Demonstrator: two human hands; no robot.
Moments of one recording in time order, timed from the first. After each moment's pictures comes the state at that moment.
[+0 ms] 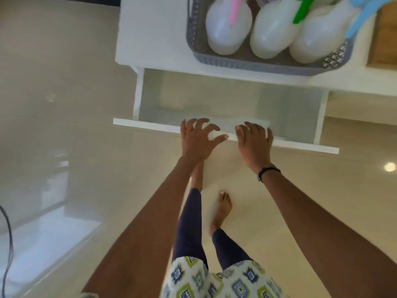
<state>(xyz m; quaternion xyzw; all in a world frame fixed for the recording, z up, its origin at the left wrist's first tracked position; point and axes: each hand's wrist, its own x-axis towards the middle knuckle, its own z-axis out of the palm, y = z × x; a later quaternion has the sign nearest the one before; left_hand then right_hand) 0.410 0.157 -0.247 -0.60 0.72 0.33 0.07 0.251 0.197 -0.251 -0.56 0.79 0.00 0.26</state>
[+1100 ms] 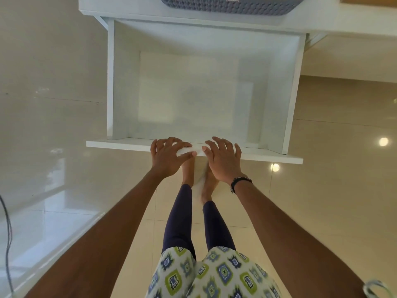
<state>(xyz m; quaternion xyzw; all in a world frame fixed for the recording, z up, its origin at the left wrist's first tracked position) 0.453 0.310 -0.245 -0.60 0.69 0.36 0.16 0.280 0.352 -0.236 -0.58 0.70 0.10 0.40</state>
